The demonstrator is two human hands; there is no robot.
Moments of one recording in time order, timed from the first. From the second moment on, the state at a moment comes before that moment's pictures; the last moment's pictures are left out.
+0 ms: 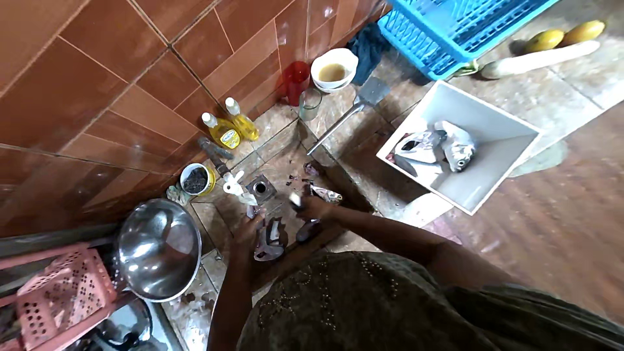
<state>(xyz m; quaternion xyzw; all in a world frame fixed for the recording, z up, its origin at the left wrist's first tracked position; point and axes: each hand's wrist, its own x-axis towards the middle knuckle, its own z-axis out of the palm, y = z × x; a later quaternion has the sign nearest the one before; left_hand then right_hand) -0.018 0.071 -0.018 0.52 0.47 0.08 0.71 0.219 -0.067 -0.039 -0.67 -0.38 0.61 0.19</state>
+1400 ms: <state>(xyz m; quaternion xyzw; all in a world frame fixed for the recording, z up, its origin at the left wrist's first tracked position) 0.031 0.055 -0.002 0.58 0.53 0.07 0.62 0.207 -0.028 -0.044 -0.65 -0.63 0.19 0.38</state>
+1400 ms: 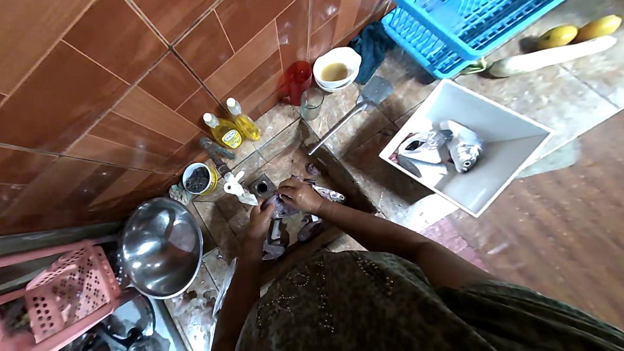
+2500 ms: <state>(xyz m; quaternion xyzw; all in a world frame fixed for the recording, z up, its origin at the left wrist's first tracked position) 0.011 0.055 -0.008 0.53 0.51 0.13 0.67 0.212 -0.010 -0.022 -0.56 -0.26 0.65 0.44</state>
